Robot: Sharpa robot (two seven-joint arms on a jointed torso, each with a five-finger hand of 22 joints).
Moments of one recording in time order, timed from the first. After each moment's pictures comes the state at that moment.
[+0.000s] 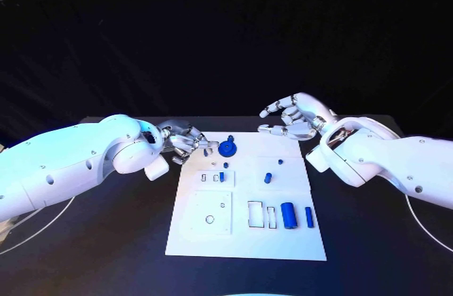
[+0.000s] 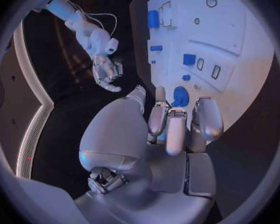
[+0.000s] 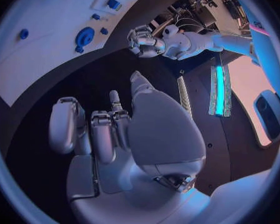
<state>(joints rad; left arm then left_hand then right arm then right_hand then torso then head) 1.28 -0.78 0.00 1.44 -0.61 0.08 -0.28 1.28 -0.01 0.11 0.29 0.05 0.85 0.10 0.63 0.46 1.36 0.02 1.37 1.19 1.46 -0.03 1.52 1.31 0.10 1.32 0.07 1.39 1.16 1.37 -0.90 -0.15 1.64 -0.86 -0.53 0.08 1.40 -0.14 0.06 0.29 0.19 0.90 0.16 0.16 0.38 1.47 0.08 1.49 1.31 1.47 0.00 1.55 1.31 0.05 1.43 0.11 1.25 1.31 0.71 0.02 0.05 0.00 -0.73</state>
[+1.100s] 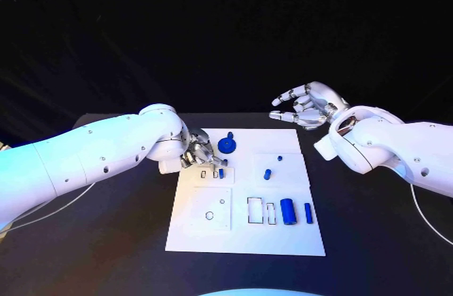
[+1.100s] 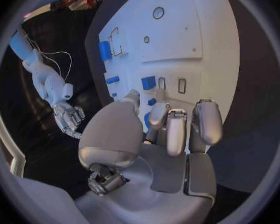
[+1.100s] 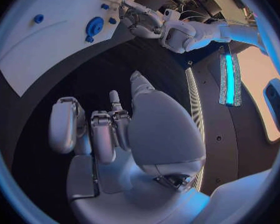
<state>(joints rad) 1.33 -0.57 -0.06 1.28 -0.87 0.29 -0.56 1.18 0.01 0.06 0.29 0.05 0.78 0.12 0.66 0.52 1.30 0.04 1.33 1.13 1.46 -0.02 1.54 1.31 0.08 1.35 0.08 1.42 1.22 1.39 -0.91 -0.15 1.58 -0.76 -0.51 0.06 1.40 -0.14 0.06 0.29 0.19 0.90 0.16 0.16 0.38 1.47 0.08 1.49 1.31 1.47 0.00 1.55 1.31 0.05 1.43 0.11 1.25 1.31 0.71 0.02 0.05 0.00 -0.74</state>
